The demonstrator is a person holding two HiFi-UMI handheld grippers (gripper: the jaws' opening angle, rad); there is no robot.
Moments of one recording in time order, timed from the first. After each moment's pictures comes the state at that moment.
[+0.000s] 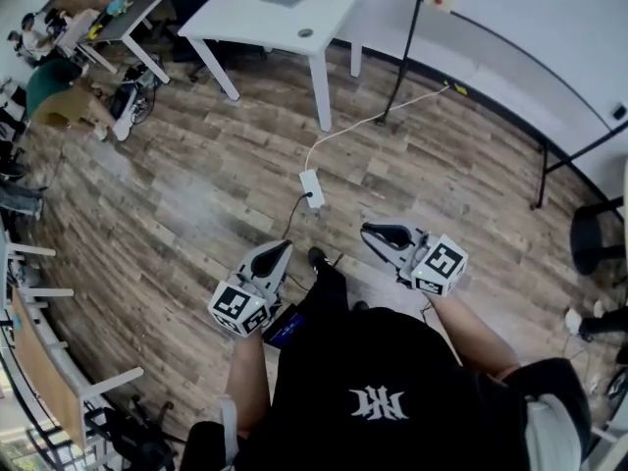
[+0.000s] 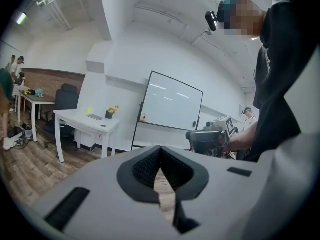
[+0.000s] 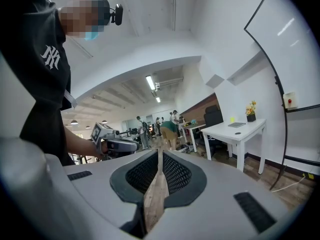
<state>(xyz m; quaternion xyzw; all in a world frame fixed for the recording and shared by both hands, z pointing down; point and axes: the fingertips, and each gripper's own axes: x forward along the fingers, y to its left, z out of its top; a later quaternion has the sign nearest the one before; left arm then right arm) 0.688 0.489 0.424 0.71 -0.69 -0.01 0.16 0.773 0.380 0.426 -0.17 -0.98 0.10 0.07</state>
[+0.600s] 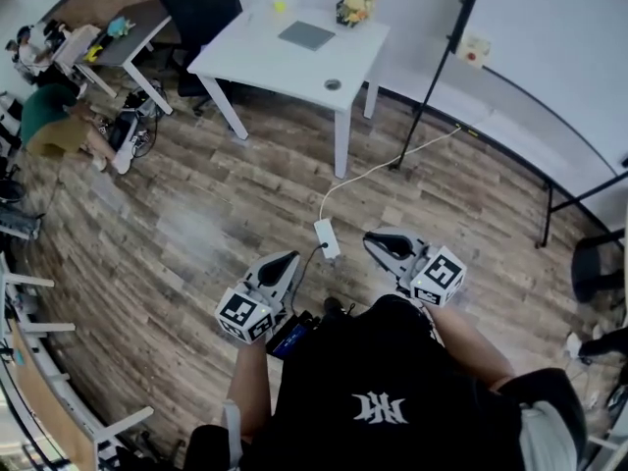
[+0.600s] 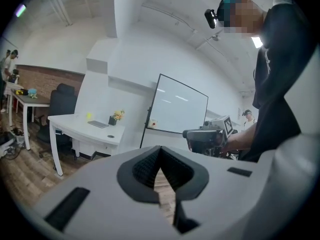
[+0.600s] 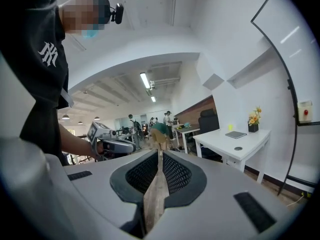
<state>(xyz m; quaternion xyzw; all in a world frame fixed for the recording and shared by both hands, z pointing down) 0.486 0.418 0.408 0.73 -0.67 -0.03 0.14 0.564 0.309 0.399 -0.14 -0.98 0.07 0.07</state>
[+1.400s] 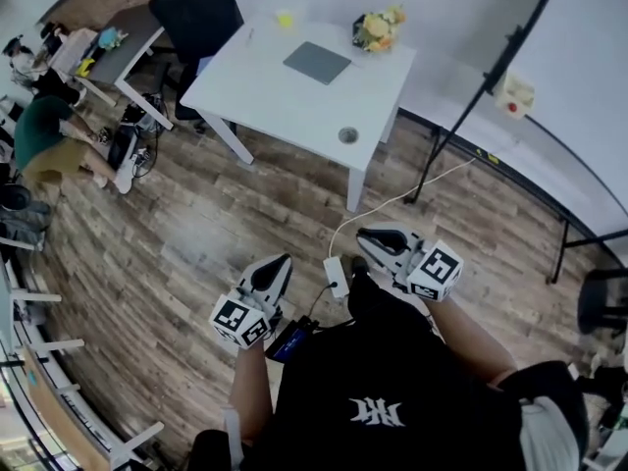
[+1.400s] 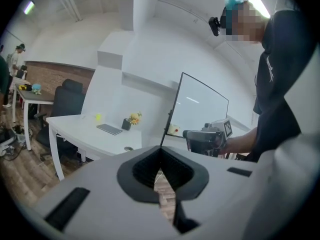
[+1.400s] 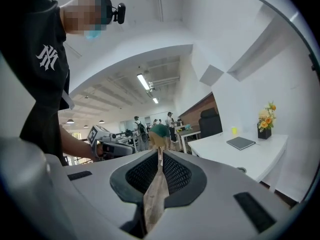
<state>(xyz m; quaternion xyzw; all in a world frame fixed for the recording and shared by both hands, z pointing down) 0.289 0.259 0.420 0.69 -0.71 -0.04 0.17 0.360 0.140 0.410 -0.18 -0.98 0.09 0.06</state>
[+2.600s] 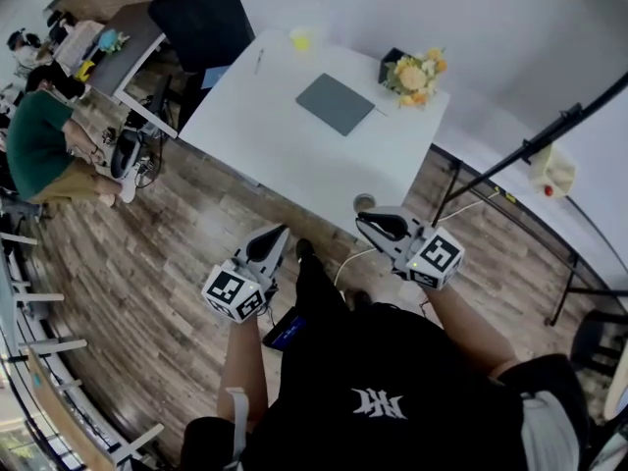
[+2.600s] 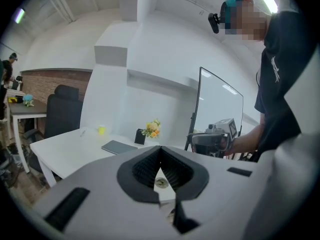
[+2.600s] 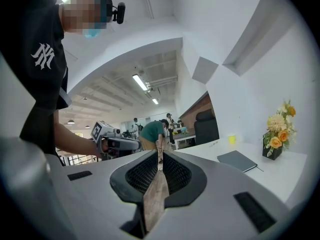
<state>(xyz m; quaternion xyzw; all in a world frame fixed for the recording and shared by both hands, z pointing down) 0.083 0.069 0.399 0.68 -0.72 -0.02 0.14 0.164 -0.037 0.409 -0.20 -0.97 0.09 0.07</state>
